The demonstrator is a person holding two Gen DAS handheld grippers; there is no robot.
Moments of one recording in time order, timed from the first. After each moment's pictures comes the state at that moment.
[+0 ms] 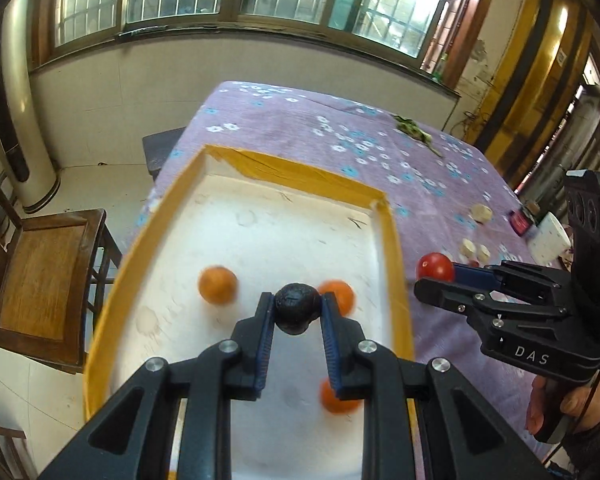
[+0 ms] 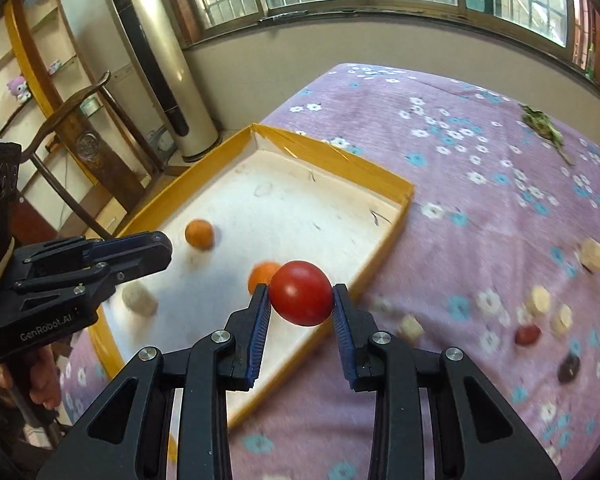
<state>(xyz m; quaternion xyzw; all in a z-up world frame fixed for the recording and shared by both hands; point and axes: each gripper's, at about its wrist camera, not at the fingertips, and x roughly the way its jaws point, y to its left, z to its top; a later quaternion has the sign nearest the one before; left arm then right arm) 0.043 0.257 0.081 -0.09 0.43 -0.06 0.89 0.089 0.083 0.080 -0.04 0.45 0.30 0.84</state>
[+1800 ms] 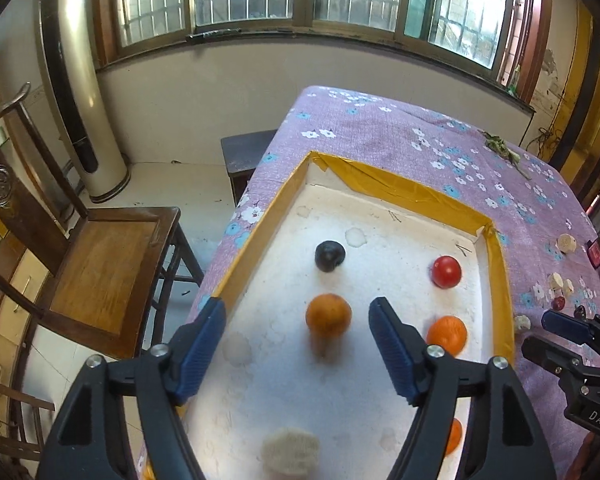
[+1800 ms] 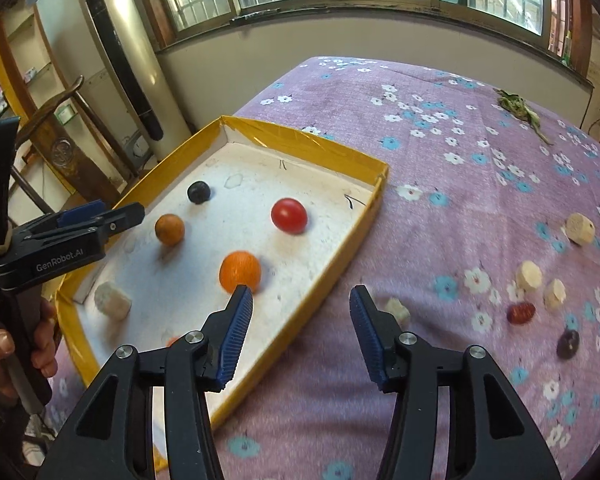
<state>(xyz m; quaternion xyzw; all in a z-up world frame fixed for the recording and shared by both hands) 0.049 0.294 0.065 -0.07 0.42 0.08 0.90 0.076 0.063 0.067 -0.04 0.46 0.25 0.85</state>
